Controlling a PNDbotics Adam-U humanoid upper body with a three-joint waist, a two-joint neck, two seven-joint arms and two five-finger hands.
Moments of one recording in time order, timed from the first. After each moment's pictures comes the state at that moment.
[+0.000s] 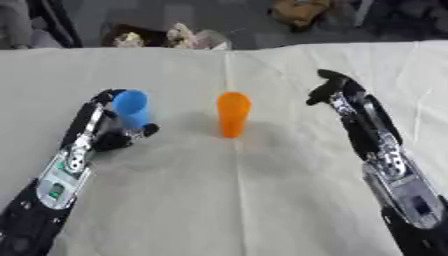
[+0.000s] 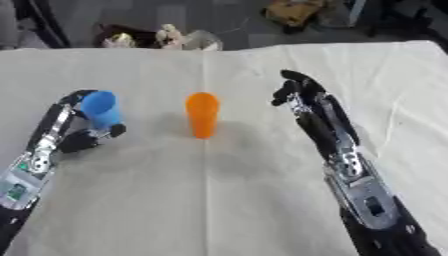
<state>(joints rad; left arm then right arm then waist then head) -0.69 0.32 -0.17 -1.01 -0.46 -0.14 0.12 -0.44 -0.29 0.15 -1.55 -0.05 -0.17 -0.02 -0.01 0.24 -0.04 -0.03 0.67</state>
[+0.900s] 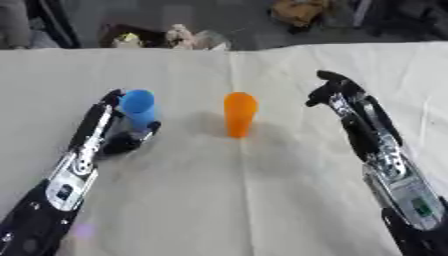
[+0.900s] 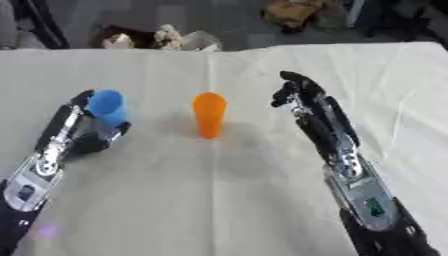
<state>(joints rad) -0.70 0.29 -0.19 -1.00 -0.47 -0.19 0.19 -0.44 -0.29 0.15 -1.55 -0.06 -0.17 -0.01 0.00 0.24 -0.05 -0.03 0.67</state>
